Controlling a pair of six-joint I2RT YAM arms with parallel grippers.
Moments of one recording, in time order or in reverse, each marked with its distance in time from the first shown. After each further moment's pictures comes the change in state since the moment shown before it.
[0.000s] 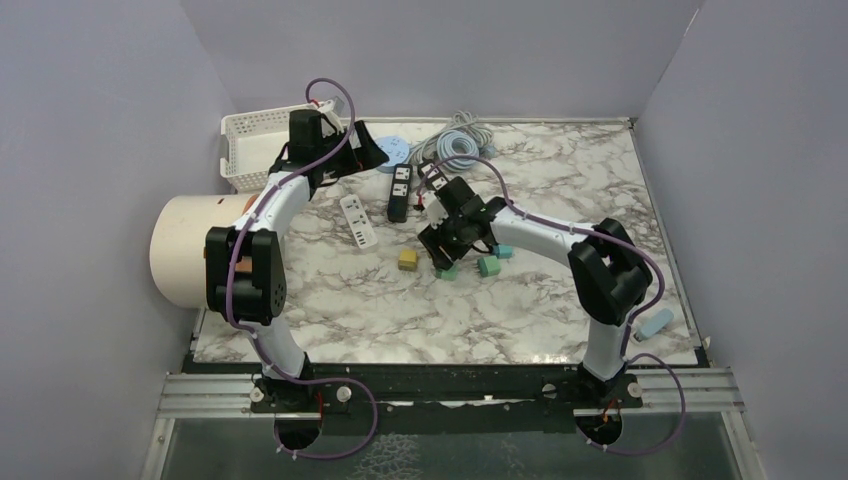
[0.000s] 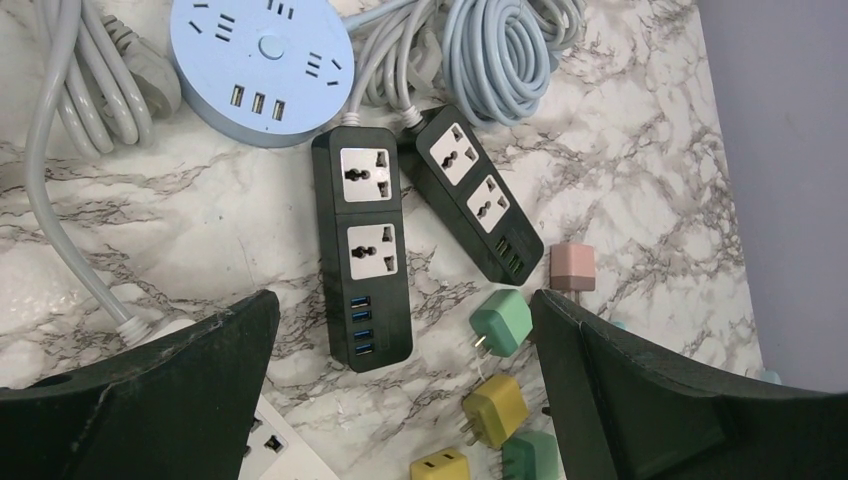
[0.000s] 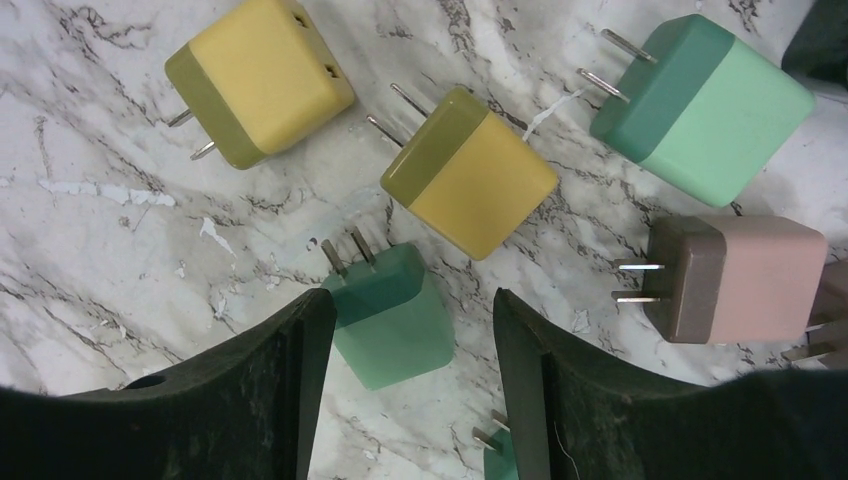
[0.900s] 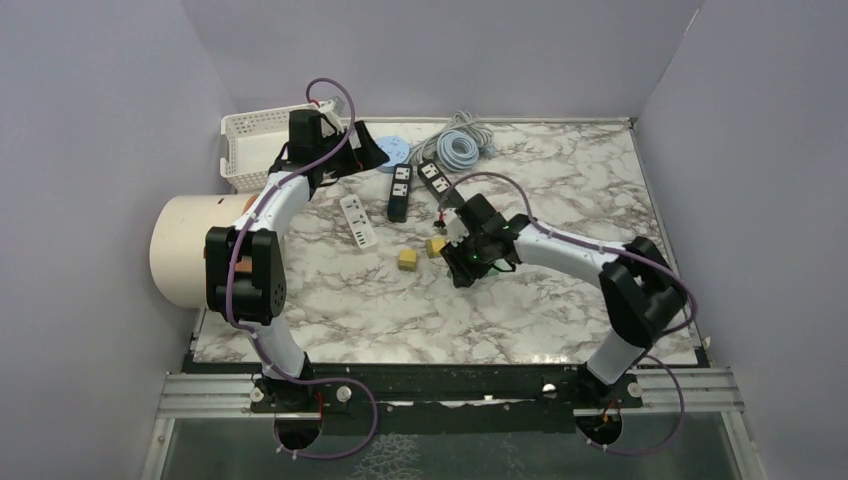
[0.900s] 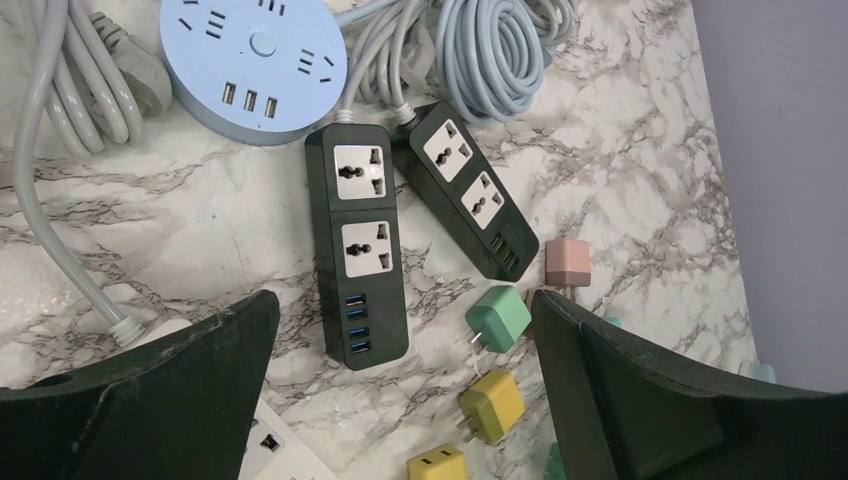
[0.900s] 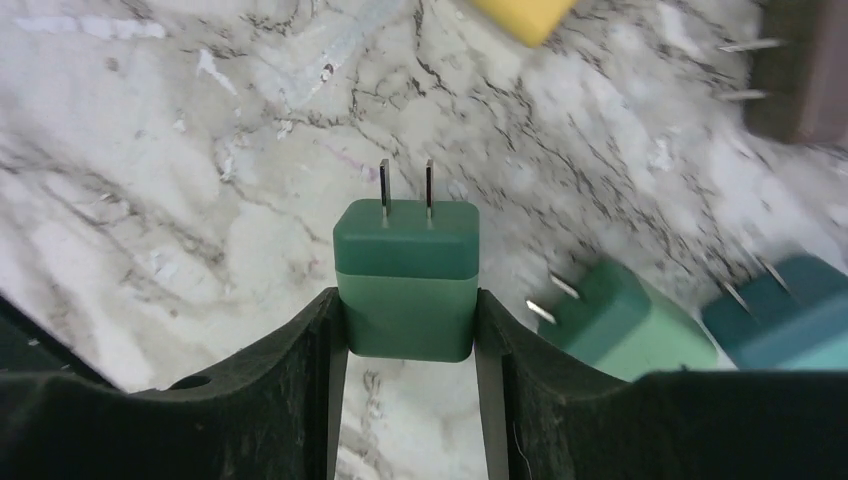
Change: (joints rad) left arm 0.000 0.000 0.000 -0.001 0.013 0.000; right arm 0.003 -0.134 -0.213 -0.014 -0.008 0.034
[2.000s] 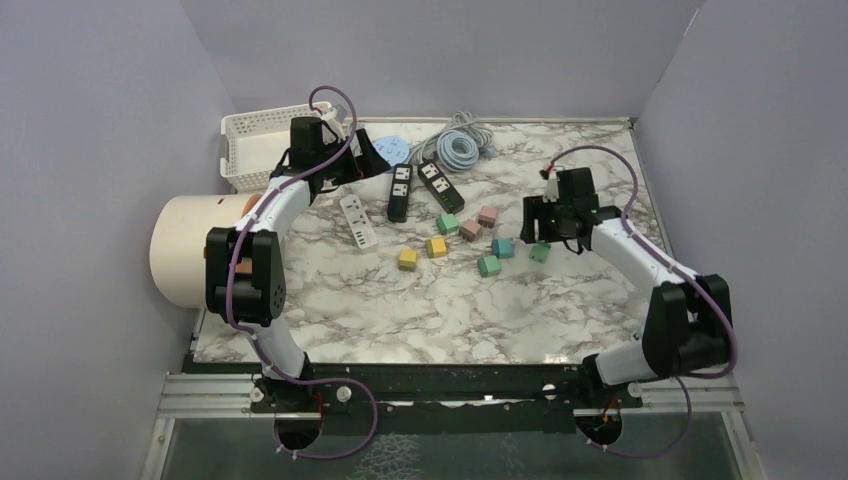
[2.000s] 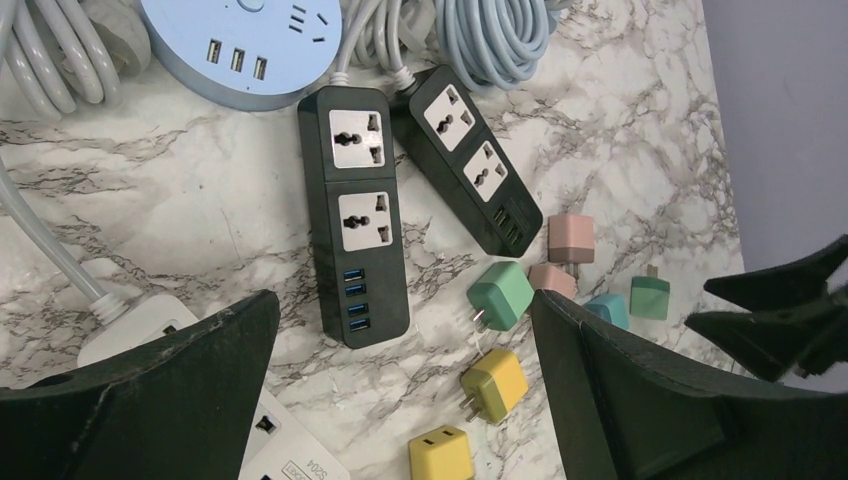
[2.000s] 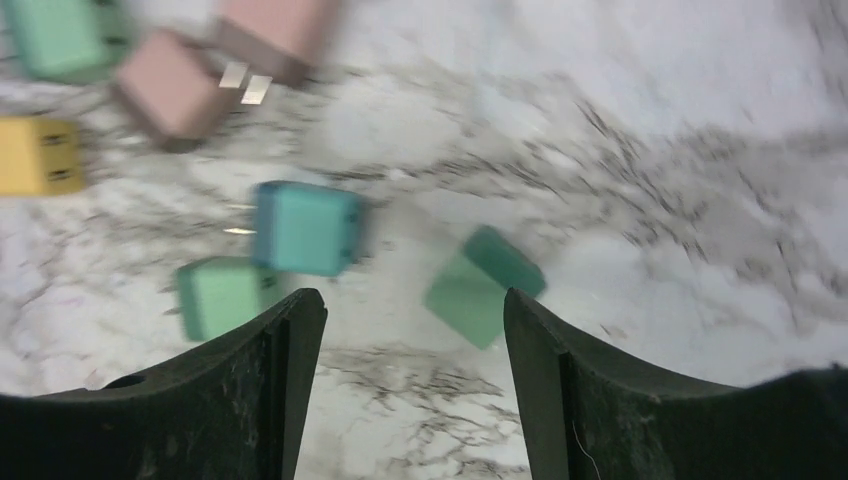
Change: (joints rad) left arm 0.000 -0.009 -0.053 0.008 0.029 0.008; right arm -0.566 -0.266 -0.155 0.064 0.076 0.194
